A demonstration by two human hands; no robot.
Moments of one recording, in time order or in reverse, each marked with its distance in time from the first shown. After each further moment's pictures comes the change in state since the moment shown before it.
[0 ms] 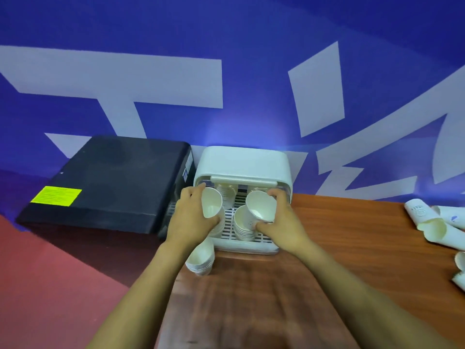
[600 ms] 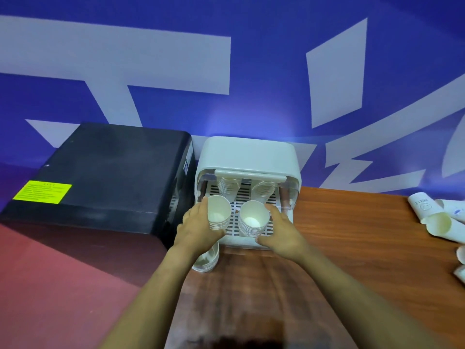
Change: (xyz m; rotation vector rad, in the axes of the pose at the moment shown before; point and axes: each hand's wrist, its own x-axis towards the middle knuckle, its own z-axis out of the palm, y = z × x) left_hand 0.016 -0.047 0.041 0.138 -0.267 -0.141; right_hand 0.004 0.030 0.034 -0.167 -0.242 0.206
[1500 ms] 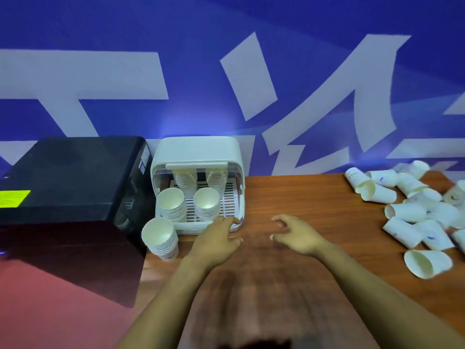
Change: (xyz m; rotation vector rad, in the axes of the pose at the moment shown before) left_hand -0.095 0.107 0.065 0.011 -0.182 0.354; right_hand -0.117 0.091 -0.082 -0.026 0.026 0.108
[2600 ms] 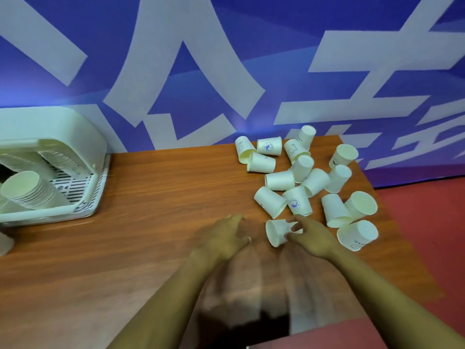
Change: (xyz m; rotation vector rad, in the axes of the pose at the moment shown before) left_hand 0.096 0.306 0.270 -0.013 -0.236 0.058; right_hand -0.097 0.365 -0.204 0.046 0.029 0.264
